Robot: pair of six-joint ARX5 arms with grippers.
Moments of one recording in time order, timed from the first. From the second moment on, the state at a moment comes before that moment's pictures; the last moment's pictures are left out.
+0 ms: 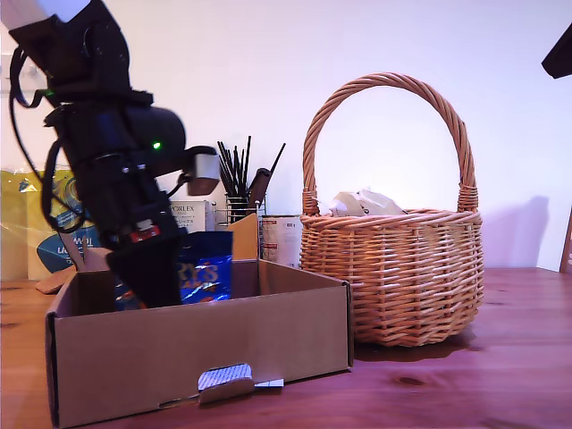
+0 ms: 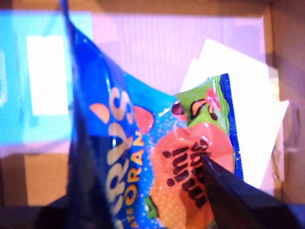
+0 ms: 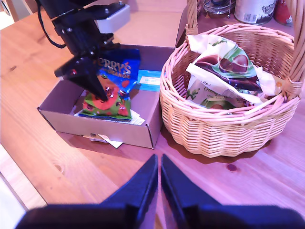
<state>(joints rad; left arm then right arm) -0.45 1.90 1.26 -0.75 0.34 0.66 0.46 0.50 0.59 -0.62 -0.25 -0.08</state>
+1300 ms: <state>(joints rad) -0.57 1.78 1.63 -1.01 0.48 0.53 0.46 0.50 0.59 -0.63 -0.25 -0.08</state>
